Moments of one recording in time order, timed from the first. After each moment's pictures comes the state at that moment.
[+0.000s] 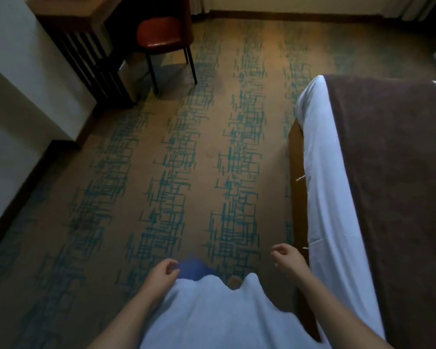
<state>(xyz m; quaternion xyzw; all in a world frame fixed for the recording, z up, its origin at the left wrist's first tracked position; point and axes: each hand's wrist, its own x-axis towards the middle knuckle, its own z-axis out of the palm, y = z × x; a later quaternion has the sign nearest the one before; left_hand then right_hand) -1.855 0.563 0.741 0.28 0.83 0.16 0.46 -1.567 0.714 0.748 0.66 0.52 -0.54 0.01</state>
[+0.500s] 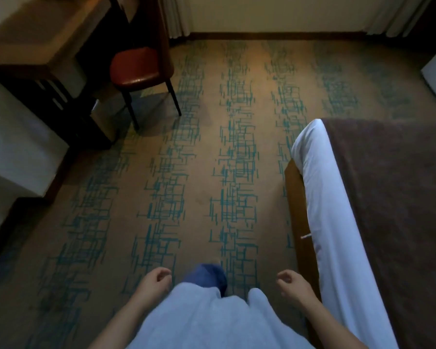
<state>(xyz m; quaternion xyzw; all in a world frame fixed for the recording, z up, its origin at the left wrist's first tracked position) -1.983 0.884 0.743 0.26 0.82 0.16 0.49 -1.650 0.977 0.739 0.71 0.49 -0.51 0.04</state>
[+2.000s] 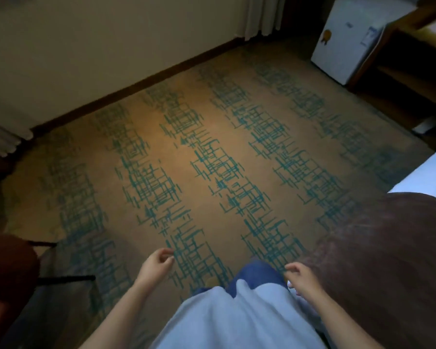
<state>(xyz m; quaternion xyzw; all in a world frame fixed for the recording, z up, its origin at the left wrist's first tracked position) -1.987 1.960 0.772 0.52 0.70 0.01 0.49 -1.659 1.819 0.725 0.82 0.18 -0.51 -0.15</state>
